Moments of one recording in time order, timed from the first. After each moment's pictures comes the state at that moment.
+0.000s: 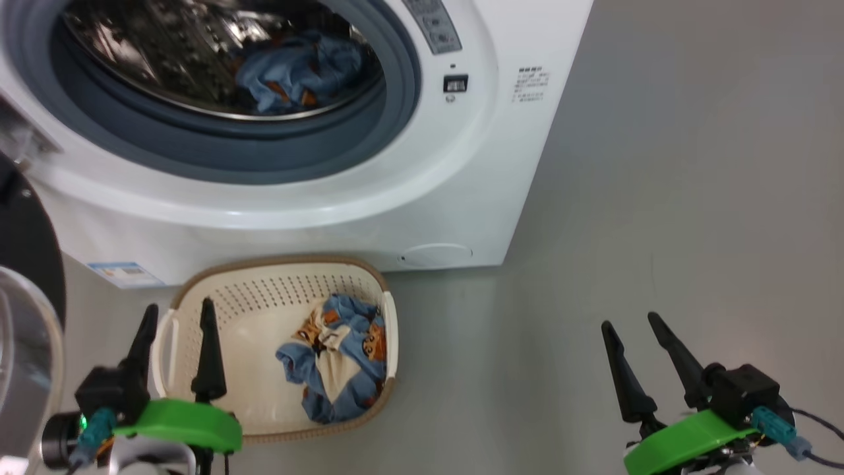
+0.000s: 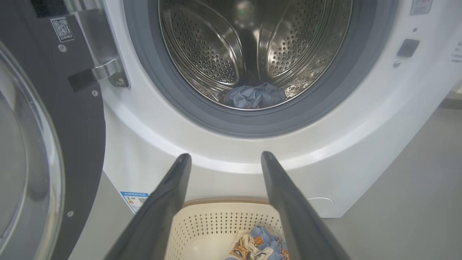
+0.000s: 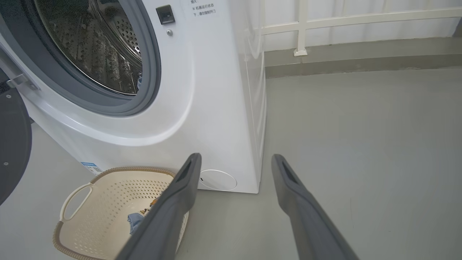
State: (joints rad) left arm -0.16 0.05 0.01 0.25 -0.18 0.00 -0.26; right arm -0.07 -0.08 0.05 0.19 0.22 0.13 -0.25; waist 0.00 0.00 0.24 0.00
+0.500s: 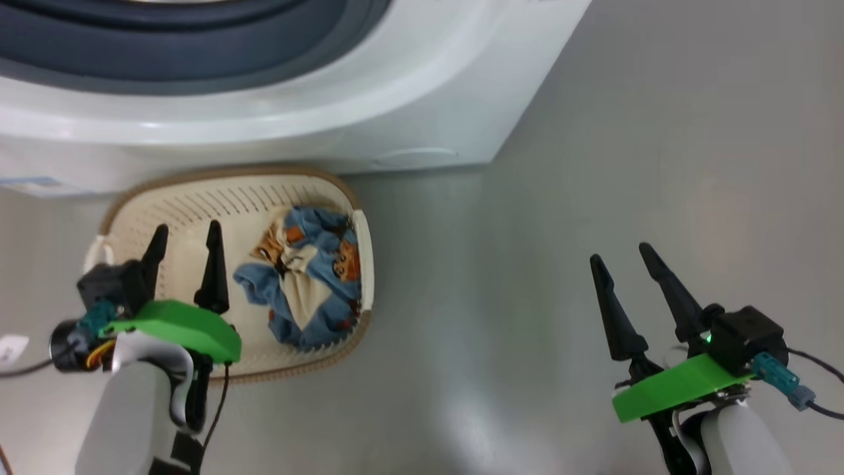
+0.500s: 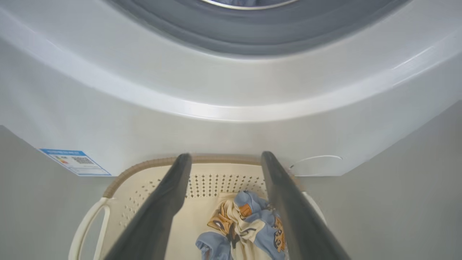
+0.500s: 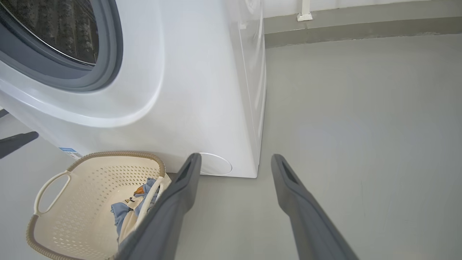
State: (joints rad) left arm -0.48 0.04 0.00 0.57 -0.20 -0.08 -0.26; right arm -0.19 -0.08 0.08 0.15 0.22 0.13 -0.25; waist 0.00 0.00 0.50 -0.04
